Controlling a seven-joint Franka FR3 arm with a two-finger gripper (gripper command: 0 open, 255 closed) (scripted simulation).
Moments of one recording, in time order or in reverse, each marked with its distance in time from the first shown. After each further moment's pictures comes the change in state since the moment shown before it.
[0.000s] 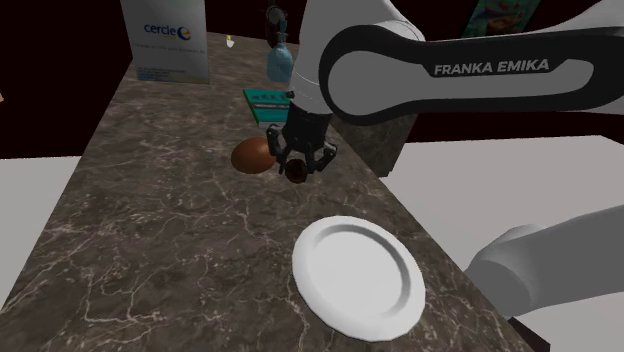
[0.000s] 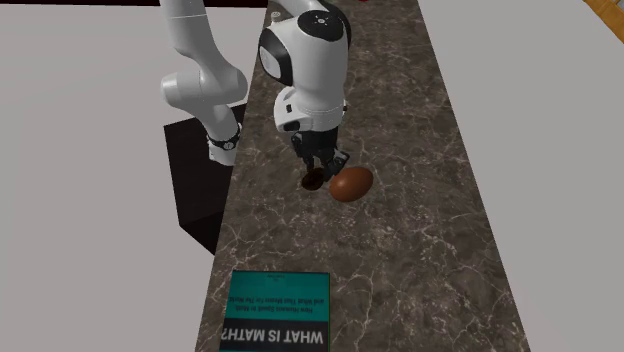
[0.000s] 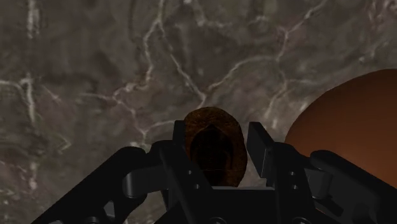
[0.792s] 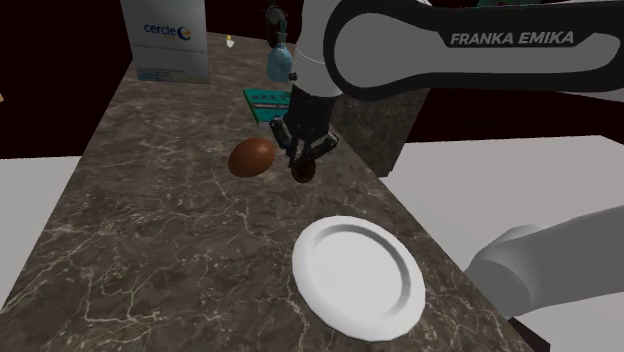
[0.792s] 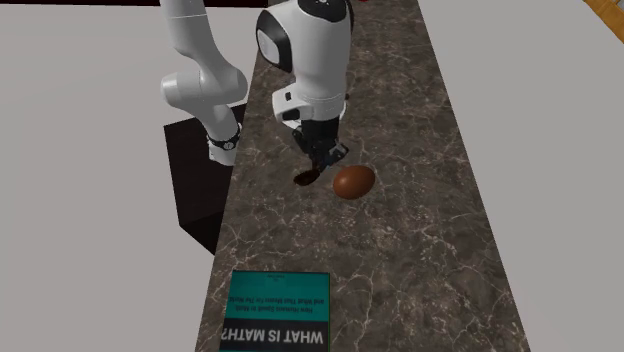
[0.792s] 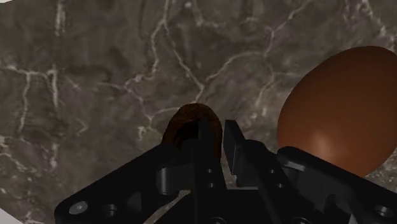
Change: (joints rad) arm 0.000 -0.005 -0.016 0.070 -0.004 -0.087 -0.003
